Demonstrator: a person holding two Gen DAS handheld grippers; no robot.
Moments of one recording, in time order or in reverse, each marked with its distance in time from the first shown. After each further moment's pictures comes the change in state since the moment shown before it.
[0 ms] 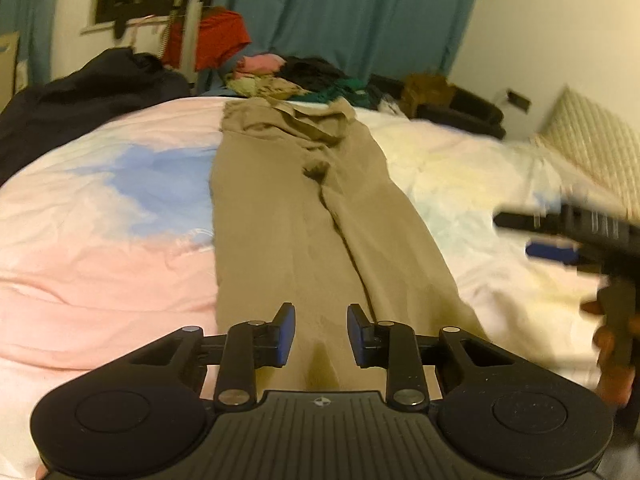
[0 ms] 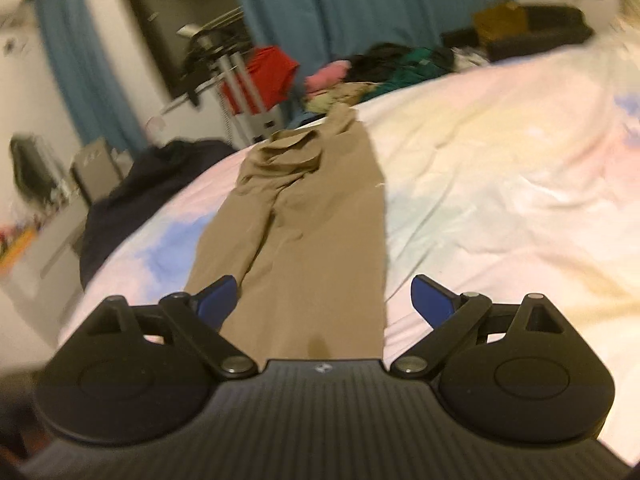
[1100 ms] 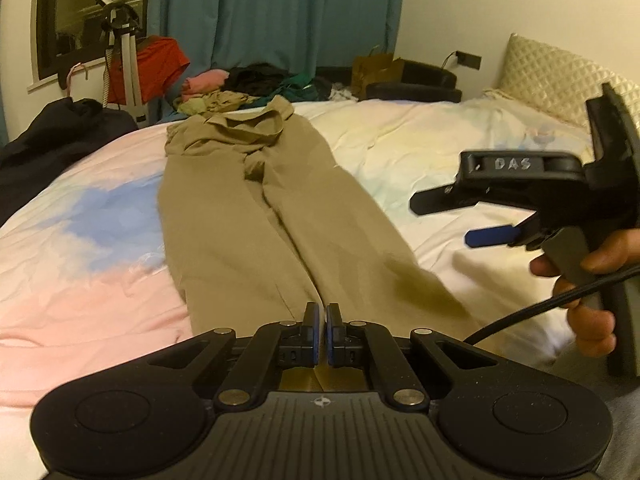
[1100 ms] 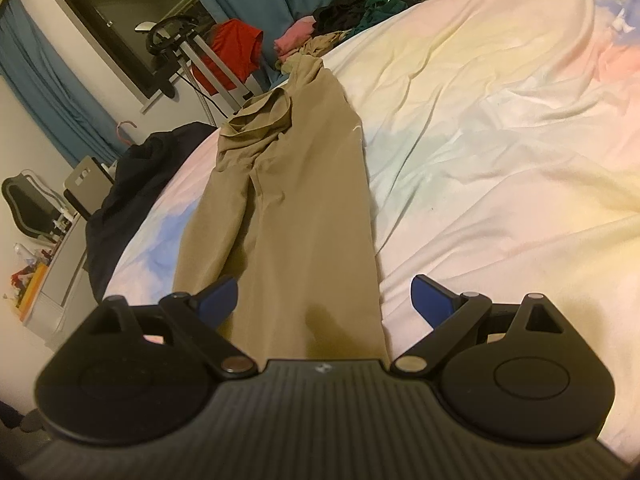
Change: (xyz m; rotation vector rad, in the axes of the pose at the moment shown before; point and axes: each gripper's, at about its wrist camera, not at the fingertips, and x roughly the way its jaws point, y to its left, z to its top) left arm -0.005 -0.044 -0.007 0.174 -0.031 -0.043; right arm 0.028 -0.029 -0.014 0.142 0.143 0.015
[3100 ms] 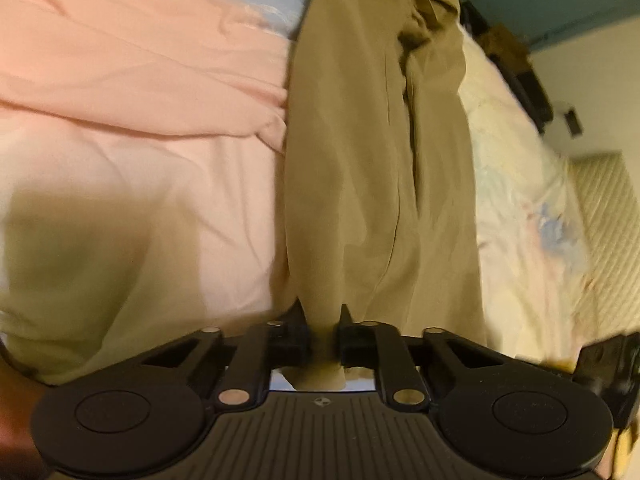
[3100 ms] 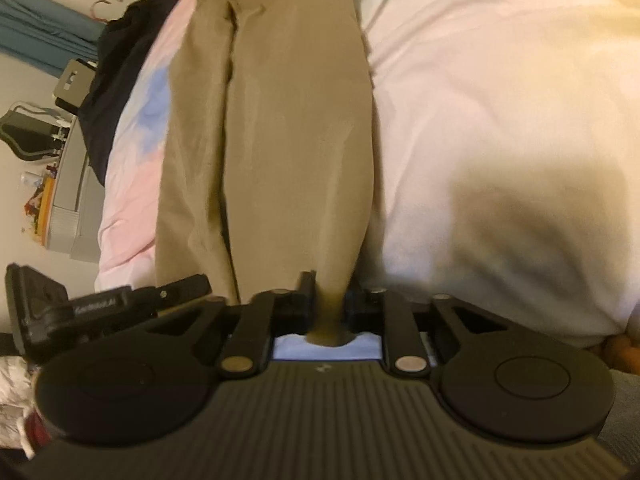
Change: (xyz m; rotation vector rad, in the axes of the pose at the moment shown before) left arm 0.049 0.112 -0.046 -0.810 0.389 -0.184; right arm 0.000 -0.009 -0.052 0.092 0.464 0.045
